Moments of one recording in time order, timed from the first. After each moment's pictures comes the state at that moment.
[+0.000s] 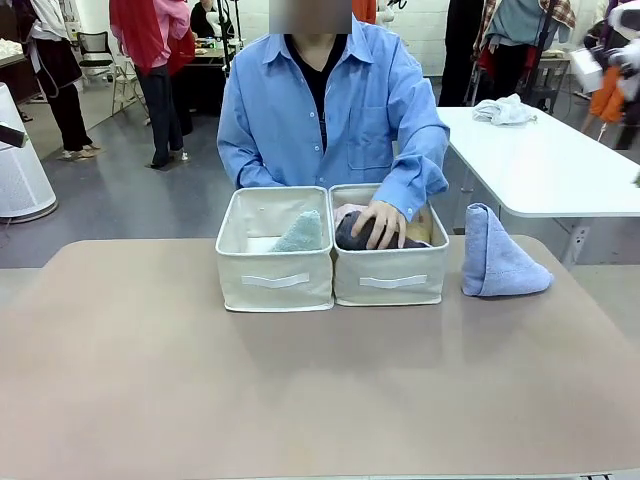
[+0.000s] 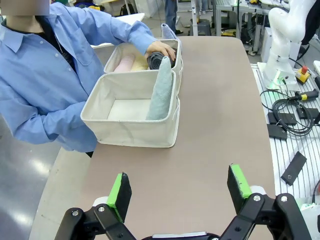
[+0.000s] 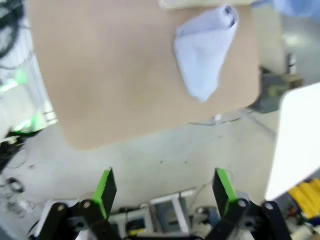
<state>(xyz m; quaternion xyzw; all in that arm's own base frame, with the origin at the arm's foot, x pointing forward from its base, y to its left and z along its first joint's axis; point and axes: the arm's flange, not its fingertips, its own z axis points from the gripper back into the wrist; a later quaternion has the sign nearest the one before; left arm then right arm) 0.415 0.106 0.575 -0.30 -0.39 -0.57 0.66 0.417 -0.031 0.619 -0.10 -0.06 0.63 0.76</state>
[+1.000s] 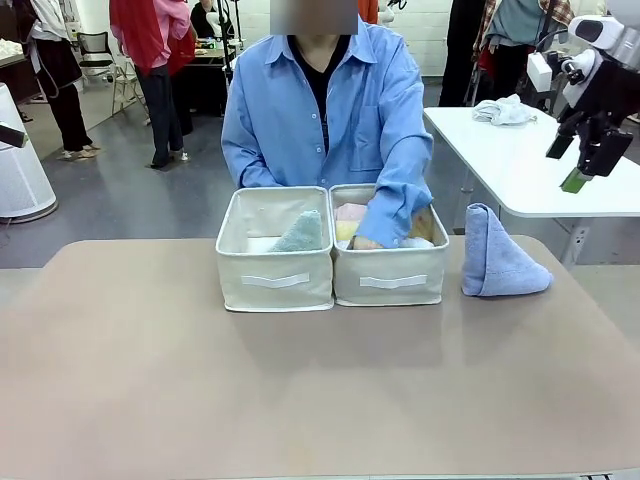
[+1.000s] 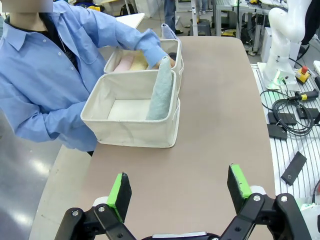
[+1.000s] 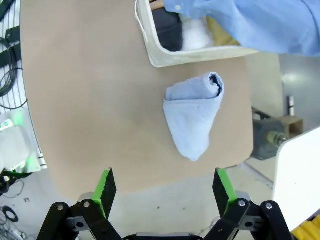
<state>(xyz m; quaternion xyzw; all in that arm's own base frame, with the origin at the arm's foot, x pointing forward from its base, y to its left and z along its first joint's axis) 0.415 0.106 0.575 -0.30 -0.39 -0.57 0.66 0.451 -0.003 0.593 -0.02 -0.13 0.65 0.75</state>
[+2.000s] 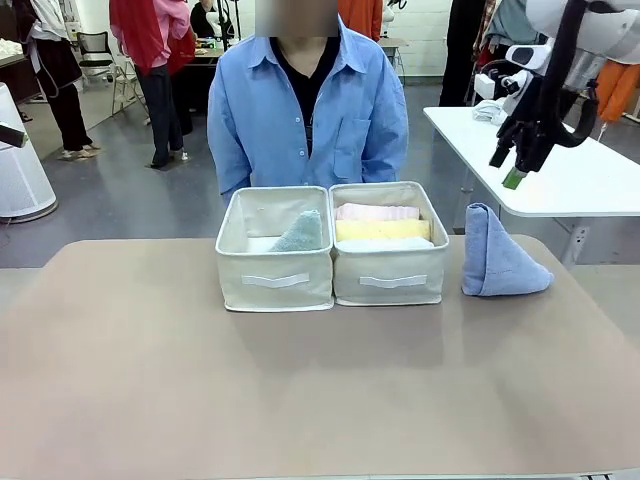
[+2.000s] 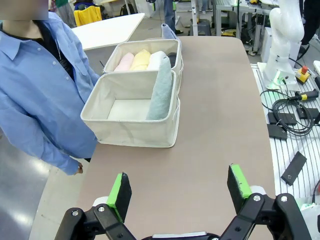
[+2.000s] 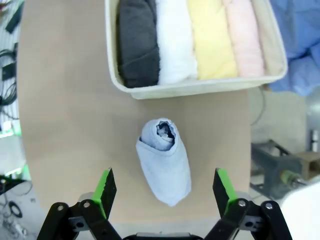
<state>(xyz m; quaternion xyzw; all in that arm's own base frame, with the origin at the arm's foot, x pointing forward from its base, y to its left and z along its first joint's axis) 0.415 0.107 0.575 -0.30 -0.39 -0.57 0.66 0.593 0.013 0.536 0.09 -0.10 0.68 0.72</state>
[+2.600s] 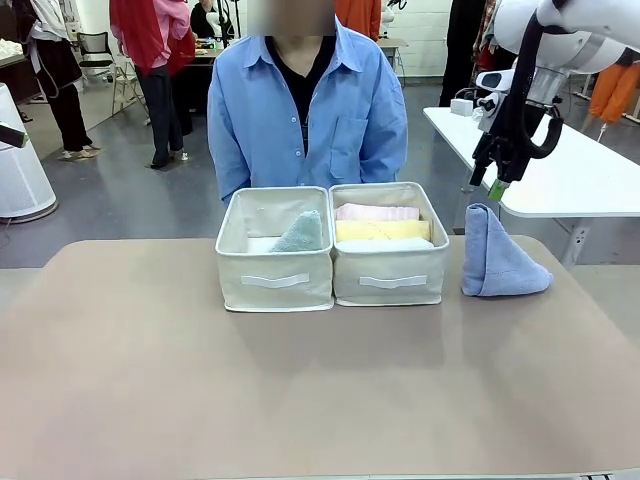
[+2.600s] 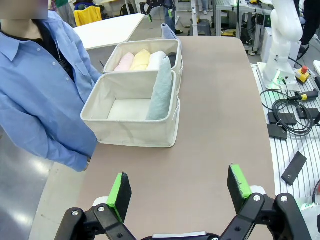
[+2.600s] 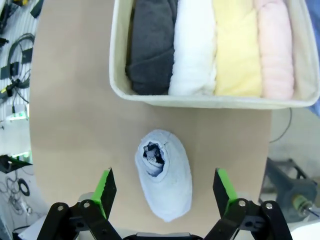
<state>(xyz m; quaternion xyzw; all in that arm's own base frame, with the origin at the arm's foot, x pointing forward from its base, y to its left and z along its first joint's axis) 0.415 0.107 0.575 -0.30 -0.39 -0.57 0.66 0.633 0.033 0.497 0.14 -0.04 0.71 0.69</state>
